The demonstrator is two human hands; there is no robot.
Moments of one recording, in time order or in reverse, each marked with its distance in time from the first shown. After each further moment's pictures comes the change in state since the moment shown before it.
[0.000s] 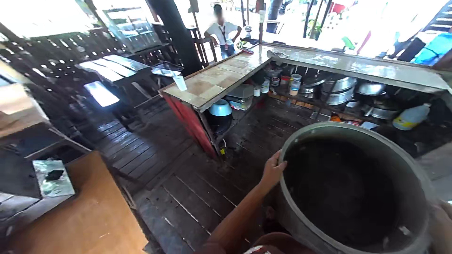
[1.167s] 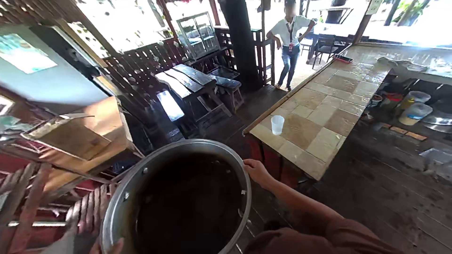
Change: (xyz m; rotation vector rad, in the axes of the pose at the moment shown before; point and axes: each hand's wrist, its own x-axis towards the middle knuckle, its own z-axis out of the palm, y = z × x) left_hand -0.023 0.156 -0.840 0.403 1.384 0.091; right_hand -0.285 -0.577 0.916 0.438 -1.583 -0.124
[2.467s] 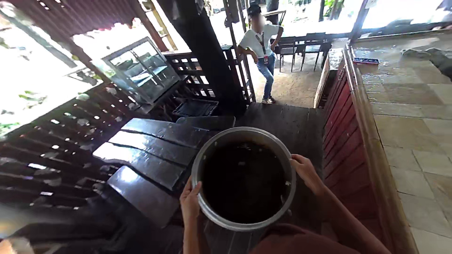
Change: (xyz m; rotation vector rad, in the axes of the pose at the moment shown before) left_hand 0.716 -0.087 0.579 -0.231 -0.647 -0.196; right_hand 0.618 -0.097 -0.074 0.070 0.912 0.205
